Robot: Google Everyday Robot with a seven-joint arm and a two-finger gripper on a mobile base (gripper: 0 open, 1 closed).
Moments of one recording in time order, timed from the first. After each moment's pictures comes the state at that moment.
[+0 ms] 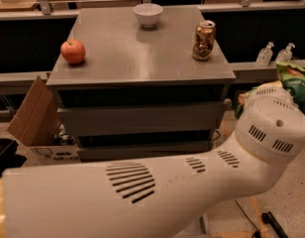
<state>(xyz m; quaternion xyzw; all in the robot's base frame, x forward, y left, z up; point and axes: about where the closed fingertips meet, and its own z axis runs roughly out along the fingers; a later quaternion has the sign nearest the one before) 0.505 -0.296 0.896 -0.56 0.59 -0.57 0.11</state>
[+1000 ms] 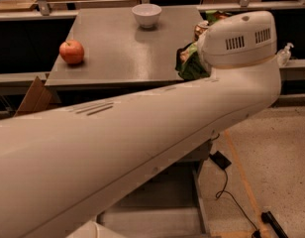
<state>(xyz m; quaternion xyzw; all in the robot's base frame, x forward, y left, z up) 0.610 -0.155 0.966 -0.69 0.46 -0.49 0.25</state>
